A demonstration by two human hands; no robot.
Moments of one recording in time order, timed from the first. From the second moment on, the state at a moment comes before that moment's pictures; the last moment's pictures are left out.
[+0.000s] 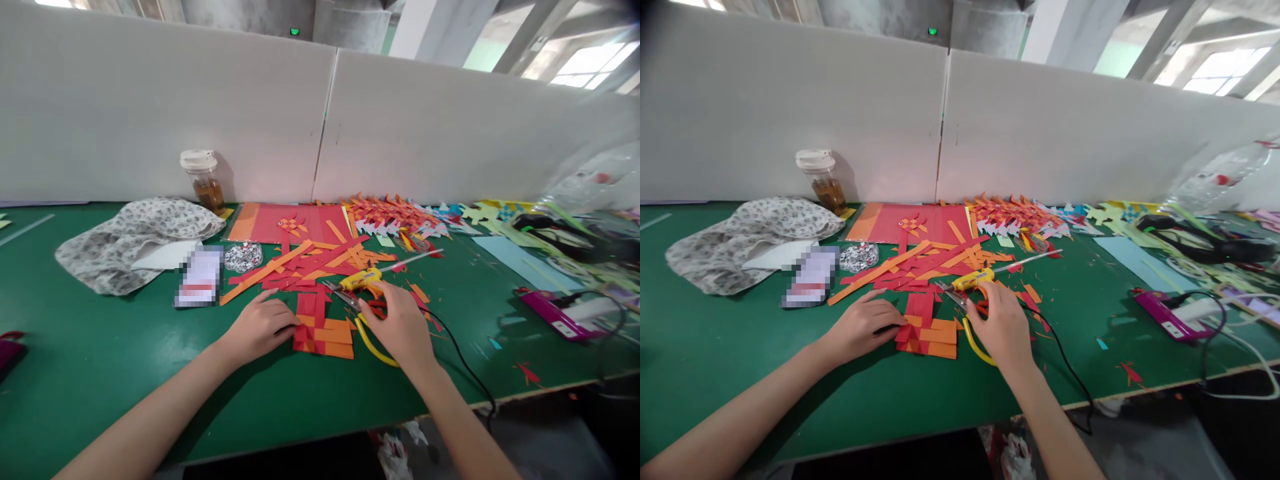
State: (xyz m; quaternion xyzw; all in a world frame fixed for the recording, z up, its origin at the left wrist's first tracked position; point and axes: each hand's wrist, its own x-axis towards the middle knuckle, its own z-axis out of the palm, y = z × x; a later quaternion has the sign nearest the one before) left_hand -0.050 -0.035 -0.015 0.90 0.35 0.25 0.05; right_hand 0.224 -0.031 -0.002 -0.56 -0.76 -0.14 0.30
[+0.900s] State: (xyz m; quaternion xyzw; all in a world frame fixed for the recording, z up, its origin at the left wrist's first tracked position) left_hand -0.053 -0.036 -0.010 0.93 0.29 0.24 -0.01; right_hand 0.202 -0.009 -0.001 -0.48 -0.77 -0.10 0.40
